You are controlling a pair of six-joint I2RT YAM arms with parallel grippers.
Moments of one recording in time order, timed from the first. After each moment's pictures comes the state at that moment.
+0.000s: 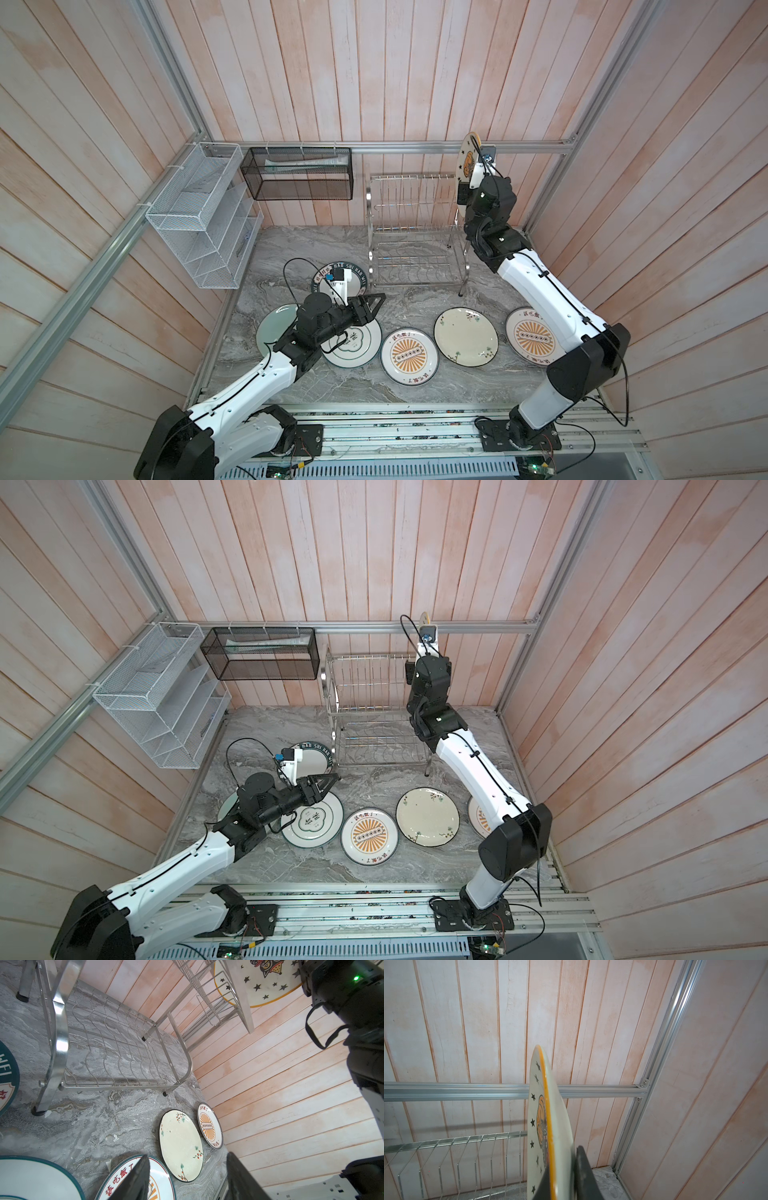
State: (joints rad) left arm -0.57 1.06 0.58 0.31 0.34 -0.80; right arm 0.49 1.65 1.72 0.08 0.69 -0.20
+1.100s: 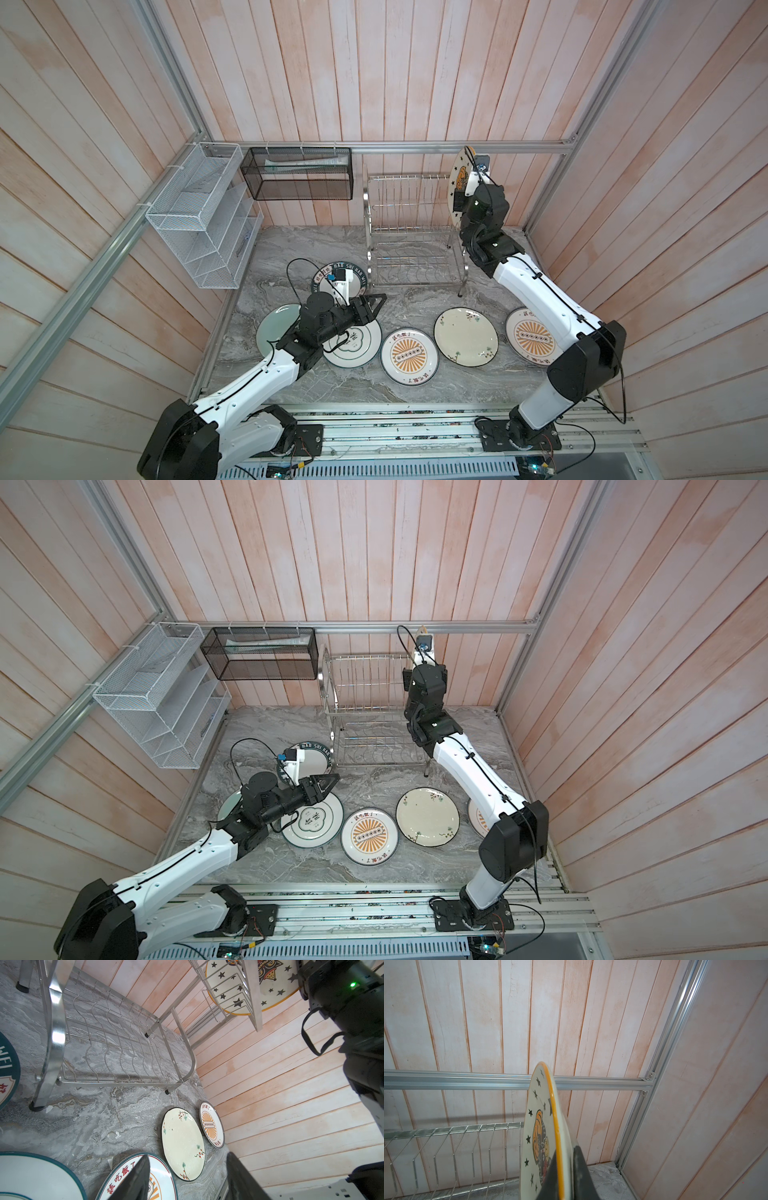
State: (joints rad) left arm -0.57 1.10 0.58 0.31 0.34 -0.81; right arm 0.50 1.65 1.64 0.14 0.69 -0.19
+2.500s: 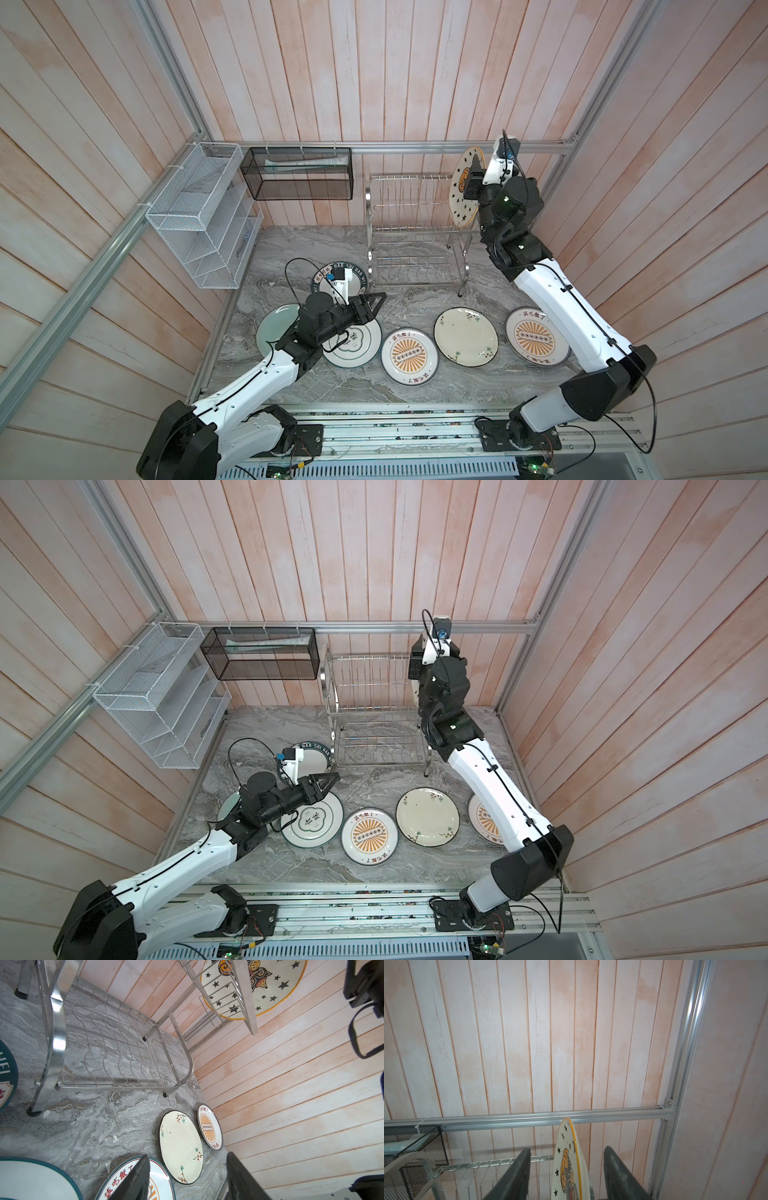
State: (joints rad) left arm -0.57 1.09 0.58 0.33 0.33 -0.81; right arm 0.50 1.51 1.70 0.11 0.53 -0.11
